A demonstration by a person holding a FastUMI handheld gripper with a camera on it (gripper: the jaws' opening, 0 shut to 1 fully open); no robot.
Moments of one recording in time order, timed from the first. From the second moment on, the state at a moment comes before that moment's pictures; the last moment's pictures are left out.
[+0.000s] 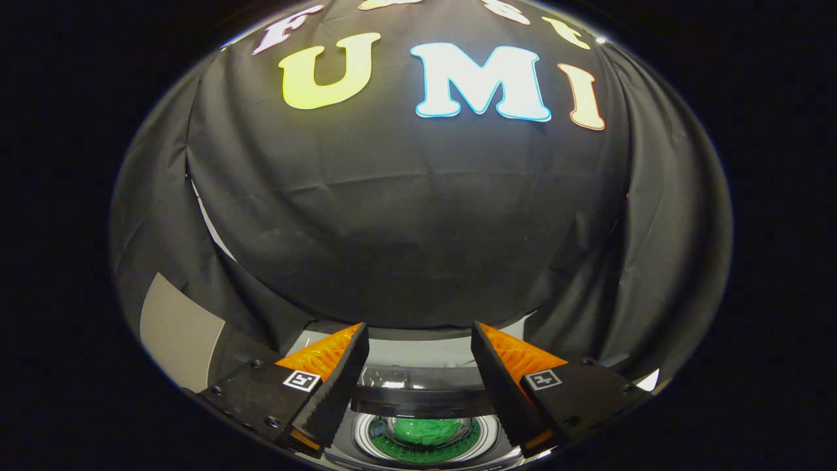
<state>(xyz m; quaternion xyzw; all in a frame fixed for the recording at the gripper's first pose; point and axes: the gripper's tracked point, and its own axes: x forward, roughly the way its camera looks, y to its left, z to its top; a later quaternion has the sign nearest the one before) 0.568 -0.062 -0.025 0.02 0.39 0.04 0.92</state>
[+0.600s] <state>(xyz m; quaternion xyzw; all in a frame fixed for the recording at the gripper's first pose) 0.564 -0.064 -0.042 0.03 0.40 0.04 0.91</state>
